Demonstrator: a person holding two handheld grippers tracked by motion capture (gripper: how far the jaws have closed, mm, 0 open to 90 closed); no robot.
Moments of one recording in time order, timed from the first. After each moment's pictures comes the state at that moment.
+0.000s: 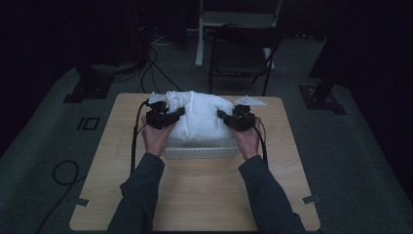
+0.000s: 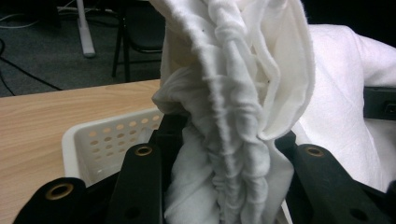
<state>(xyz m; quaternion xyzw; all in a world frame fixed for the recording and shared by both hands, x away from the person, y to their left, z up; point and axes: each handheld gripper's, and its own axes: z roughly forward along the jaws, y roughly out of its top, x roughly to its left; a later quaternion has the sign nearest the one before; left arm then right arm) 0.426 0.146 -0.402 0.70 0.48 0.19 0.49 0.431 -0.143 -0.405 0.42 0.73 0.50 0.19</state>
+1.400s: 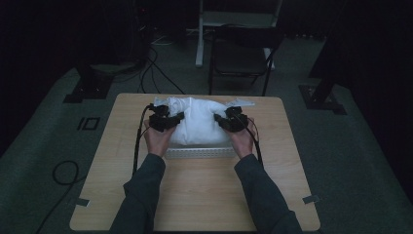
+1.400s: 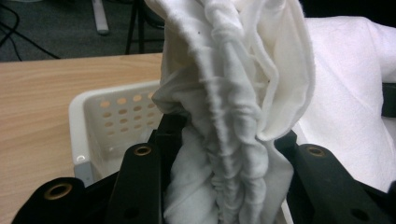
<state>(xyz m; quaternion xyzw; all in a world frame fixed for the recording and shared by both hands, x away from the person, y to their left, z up) 0.446 0.146 -0.441 0.70 0.52 0.18 0.45 0.449 -0.126 -0.432 0.43 0.76 0.44 0.20</state>
